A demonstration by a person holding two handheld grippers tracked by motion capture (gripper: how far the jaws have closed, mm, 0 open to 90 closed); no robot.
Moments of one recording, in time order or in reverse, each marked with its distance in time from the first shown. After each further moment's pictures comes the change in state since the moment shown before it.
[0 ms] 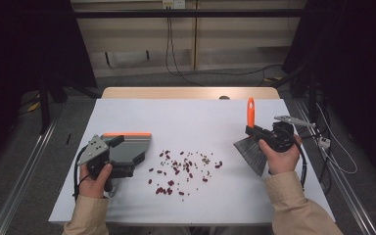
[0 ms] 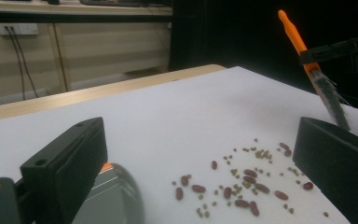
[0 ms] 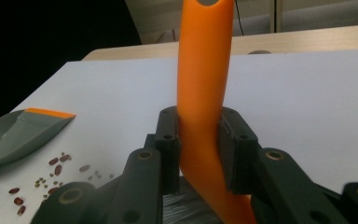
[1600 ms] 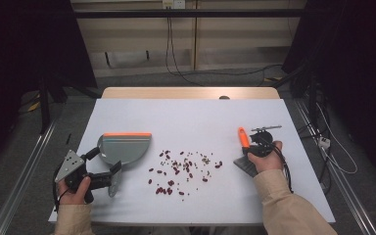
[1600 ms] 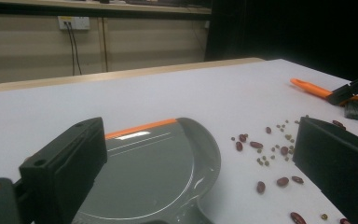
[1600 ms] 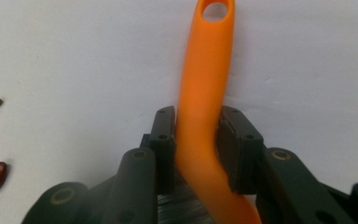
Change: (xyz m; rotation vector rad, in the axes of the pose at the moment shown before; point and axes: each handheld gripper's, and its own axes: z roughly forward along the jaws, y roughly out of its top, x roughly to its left) left arm 0.039 -0.050 -0.051 -0.023 0.151 -0.016; right arm -0.019 -0.045 0.061 0.443 -0.260 -0.084
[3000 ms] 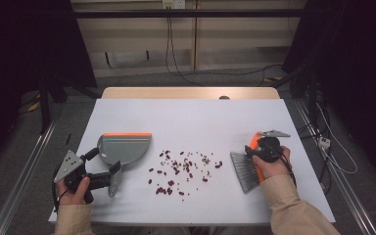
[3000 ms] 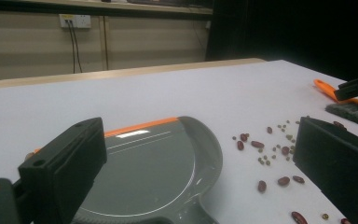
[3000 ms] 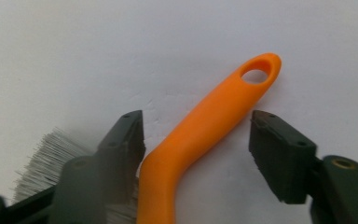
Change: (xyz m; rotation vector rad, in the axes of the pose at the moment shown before) left arm 0.002 -0.002 -0.001 0.001 0.004 -0.014; right arm -0.007 -0.019 -0.010 -0.198 -0.089 -0.031
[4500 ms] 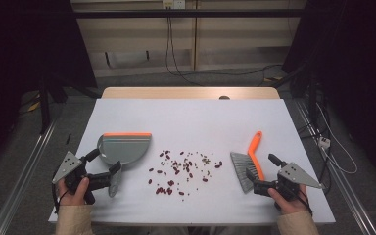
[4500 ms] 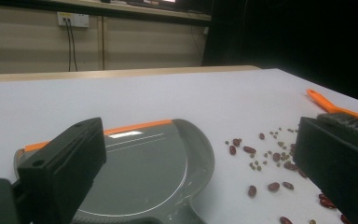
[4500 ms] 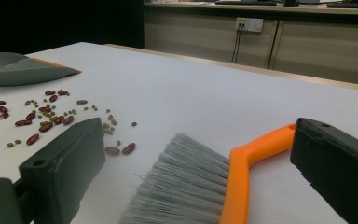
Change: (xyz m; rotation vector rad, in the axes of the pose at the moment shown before) left arm -0.002 -0.002 -0.001 -0.021 -0.014 -0.050; right arm 0.009 -0.074 -0.078 -0.529 0.262 -0.131
